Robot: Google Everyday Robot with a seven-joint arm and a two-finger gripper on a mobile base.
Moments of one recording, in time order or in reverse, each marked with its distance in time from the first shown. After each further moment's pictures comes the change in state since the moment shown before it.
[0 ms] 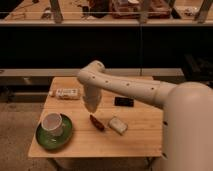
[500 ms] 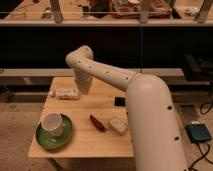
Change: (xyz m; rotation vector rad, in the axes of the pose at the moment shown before) arm 0.103 -0.049 -0.020 0.001 0.104 0.015
